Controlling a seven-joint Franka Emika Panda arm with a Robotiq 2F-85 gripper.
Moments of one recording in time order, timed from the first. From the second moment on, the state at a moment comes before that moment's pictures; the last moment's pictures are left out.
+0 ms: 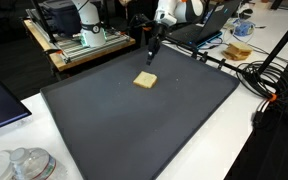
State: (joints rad) arm 0.30 0.74 0.32 -1.86 2.06 4.21 -2.15
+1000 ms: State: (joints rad) arm -0.23 0.51 0.62 -1.81 2.49 4.06 -2.72
